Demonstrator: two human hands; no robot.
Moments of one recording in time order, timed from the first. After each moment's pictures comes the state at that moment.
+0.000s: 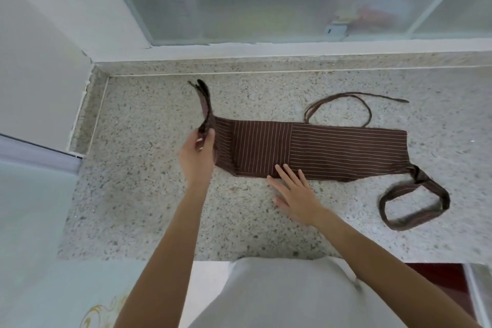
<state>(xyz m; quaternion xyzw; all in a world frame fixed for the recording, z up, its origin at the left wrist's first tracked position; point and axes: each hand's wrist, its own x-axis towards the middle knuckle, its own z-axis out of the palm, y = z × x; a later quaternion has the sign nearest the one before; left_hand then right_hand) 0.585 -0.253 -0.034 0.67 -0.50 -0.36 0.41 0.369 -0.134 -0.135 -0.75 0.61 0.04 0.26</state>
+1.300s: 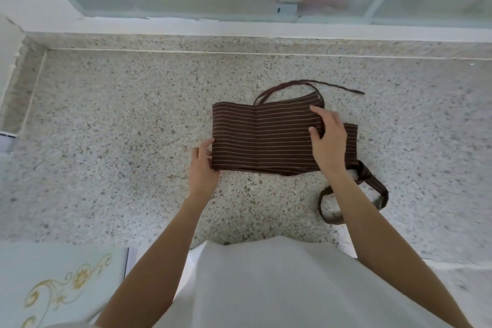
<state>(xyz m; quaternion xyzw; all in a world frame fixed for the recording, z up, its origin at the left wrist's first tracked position) 0.458 -0.181 -0.116 0.65 -0.66 -0.32 0.20 0.183 -0.168 -0.073 -0.50 0.78 -0.33 0.19</state>
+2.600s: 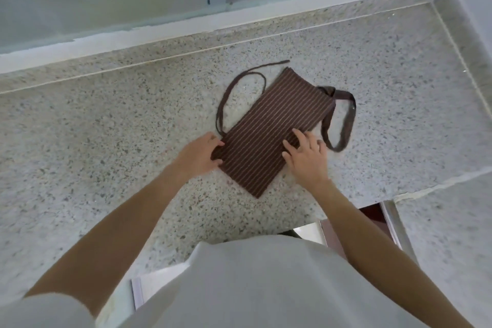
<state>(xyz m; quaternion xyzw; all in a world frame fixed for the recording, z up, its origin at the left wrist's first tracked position) 0.426 -0.246 -0.114 0.32 -0.90 -0.28 -0.11 0.190 -0.068 -0.121 -0.56 0.82 0.06 0.06</state>
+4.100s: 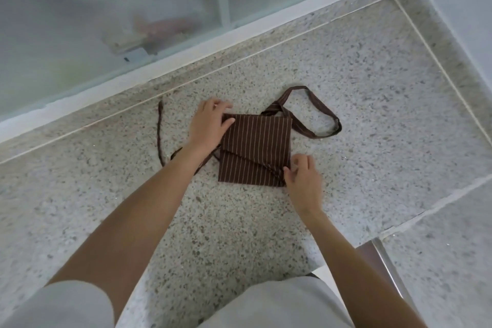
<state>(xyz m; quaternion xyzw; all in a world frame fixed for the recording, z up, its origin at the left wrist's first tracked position) 0.194 -0.336 -0.120 0.34 -0.91 -0.23 0.03 0.110 -0.090 -0.127 -0.30 0.91 -0.22 0.14</state>
